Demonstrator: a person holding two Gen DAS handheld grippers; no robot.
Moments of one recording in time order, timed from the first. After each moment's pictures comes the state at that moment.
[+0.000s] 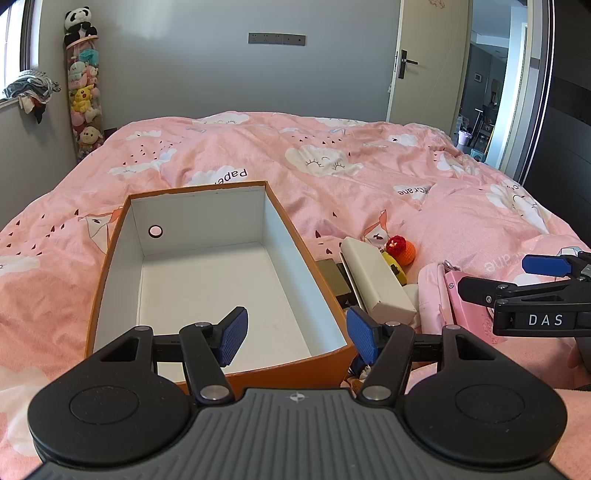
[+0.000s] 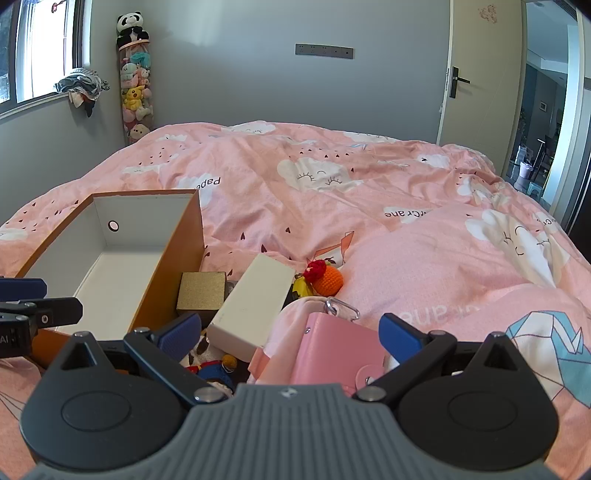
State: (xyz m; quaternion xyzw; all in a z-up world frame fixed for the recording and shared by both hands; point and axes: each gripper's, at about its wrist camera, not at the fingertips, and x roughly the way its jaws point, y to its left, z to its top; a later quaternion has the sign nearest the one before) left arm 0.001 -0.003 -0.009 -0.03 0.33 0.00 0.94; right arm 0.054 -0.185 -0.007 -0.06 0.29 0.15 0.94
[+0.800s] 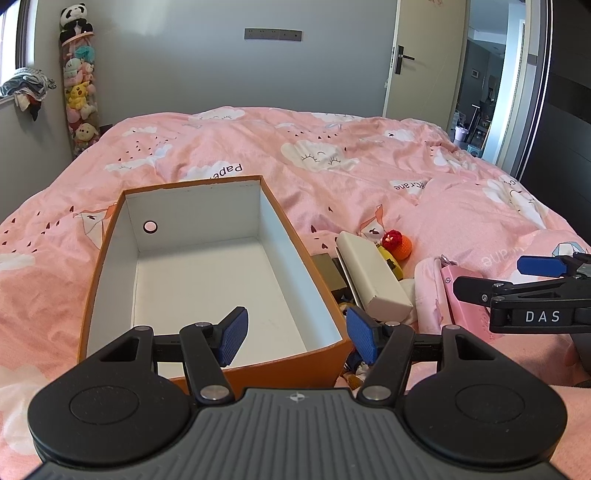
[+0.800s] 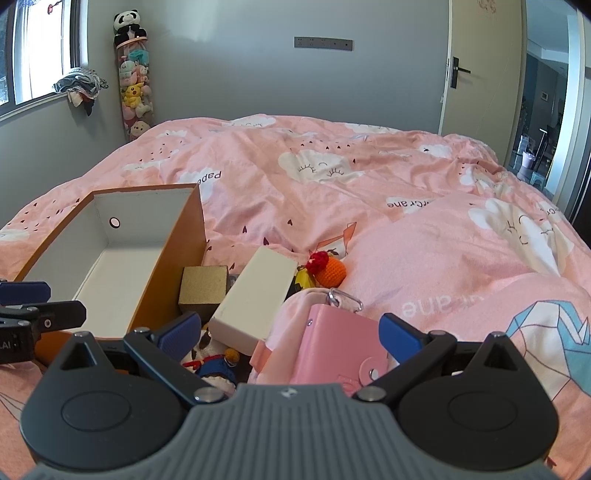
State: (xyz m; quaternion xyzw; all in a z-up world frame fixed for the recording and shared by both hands) left arm 0.000 -0.007 -0.013 -0.03 0.34 -0.01 0.94; right arm 0.056 -0.187 -0.011 -0.05 0.31 0.15 0.94
